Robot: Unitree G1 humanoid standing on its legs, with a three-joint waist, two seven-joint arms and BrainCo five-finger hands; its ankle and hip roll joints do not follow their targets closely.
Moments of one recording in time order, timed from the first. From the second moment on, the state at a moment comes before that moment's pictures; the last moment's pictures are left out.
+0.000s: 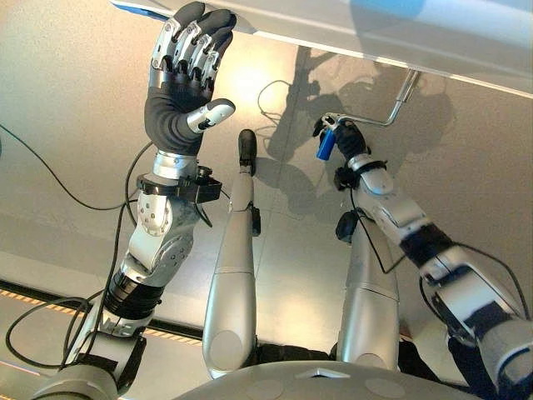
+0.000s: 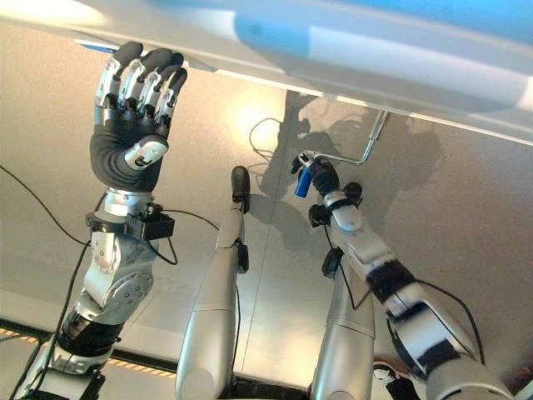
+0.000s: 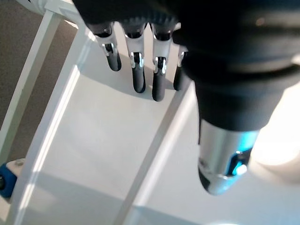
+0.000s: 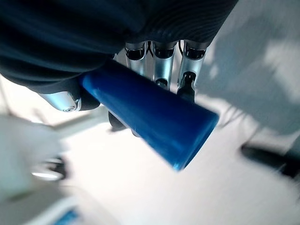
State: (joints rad) left arm -0.38 0.52 -0.28 -0.38 -0.68 -0.41 0.13; right arm -0.59 -0.49 0.49 0.26 0.65 -0.18 -0.16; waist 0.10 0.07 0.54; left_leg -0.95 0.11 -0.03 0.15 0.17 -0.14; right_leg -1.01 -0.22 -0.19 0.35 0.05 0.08
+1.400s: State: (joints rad) left arm -0.19 0.62 -0.24 -0.45 -0.74 -0.40 0.01; right arm -0.56 -0.50 0.19 0.77 0.38 -0.37 -0.29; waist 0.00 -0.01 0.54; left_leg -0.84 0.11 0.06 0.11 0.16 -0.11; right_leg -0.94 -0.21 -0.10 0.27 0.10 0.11
